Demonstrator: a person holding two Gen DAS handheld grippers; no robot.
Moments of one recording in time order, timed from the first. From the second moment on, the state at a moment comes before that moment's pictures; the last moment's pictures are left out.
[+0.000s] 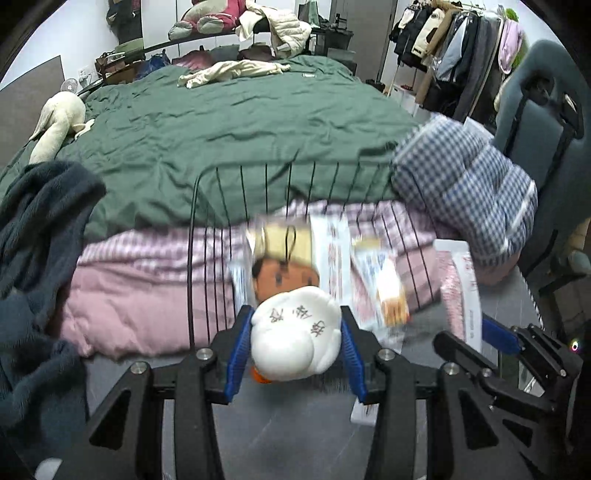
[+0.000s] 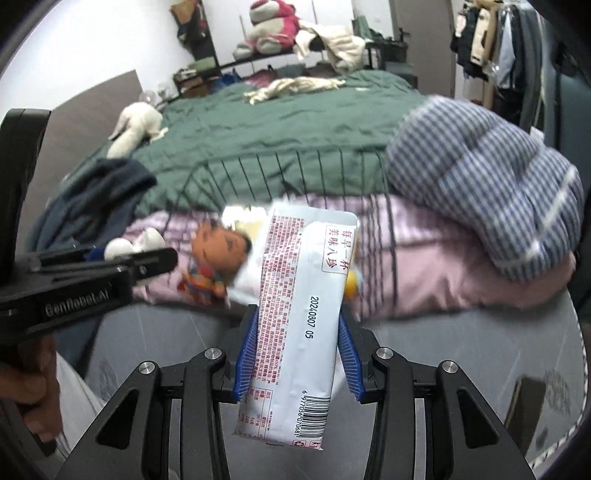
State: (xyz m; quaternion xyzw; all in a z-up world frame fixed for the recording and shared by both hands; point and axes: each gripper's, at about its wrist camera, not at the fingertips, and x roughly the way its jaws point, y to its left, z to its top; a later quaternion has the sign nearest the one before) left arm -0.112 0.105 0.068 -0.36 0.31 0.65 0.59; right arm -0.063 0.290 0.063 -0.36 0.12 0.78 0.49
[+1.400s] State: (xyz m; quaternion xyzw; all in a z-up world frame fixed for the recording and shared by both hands) left arm -0.107 0.069 0.005 -0.38 0.36 0.65 0.56; right arm -0.035 0.298 0.026 -0.38 0.15 0.75 0.52
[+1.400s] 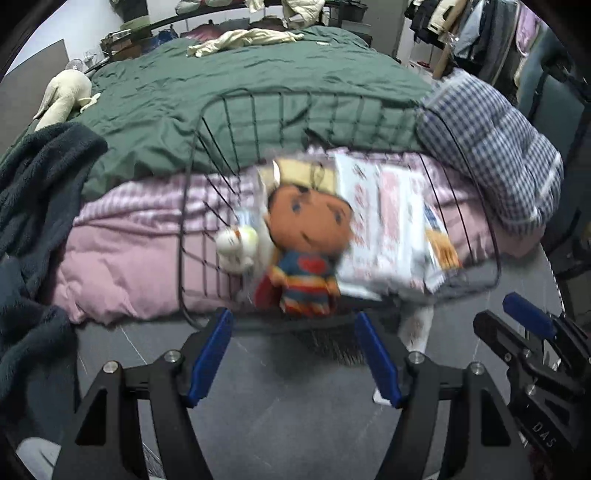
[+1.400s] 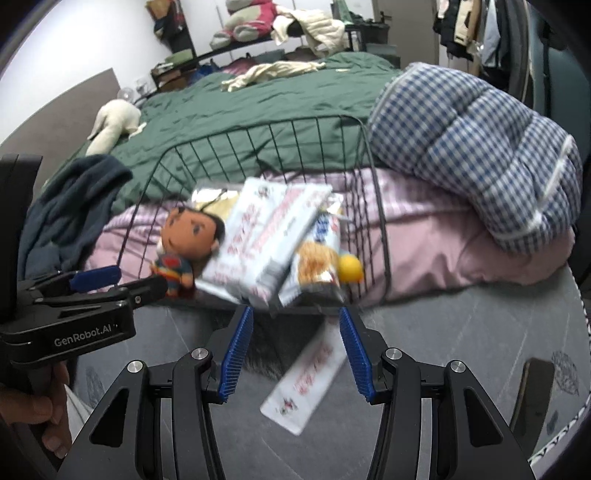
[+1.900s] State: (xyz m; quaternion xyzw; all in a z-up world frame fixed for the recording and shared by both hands) left arm -0.033 0.040 -0.047 -0.37 0.41 0.61 0.58; right arm 0.031 0.298 -0.013 -0.40 0.19 0.72 0.53
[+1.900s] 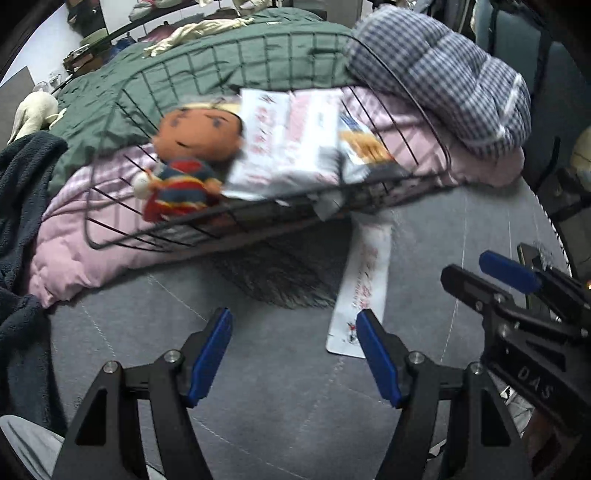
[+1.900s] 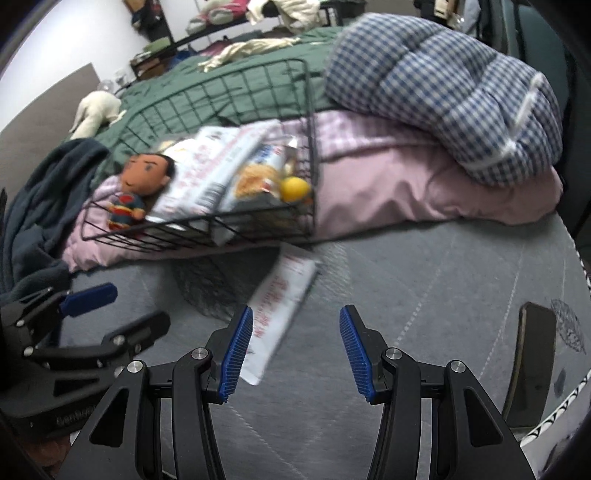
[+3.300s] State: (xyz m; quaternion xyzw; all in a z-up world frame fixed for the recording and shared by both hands) left arm -0.030 0.075 -0.119 -0.40 0.43 0.58 0.57; right arm 0.045 0.338 -0.061 -0.43 0.23 0.69 0.54
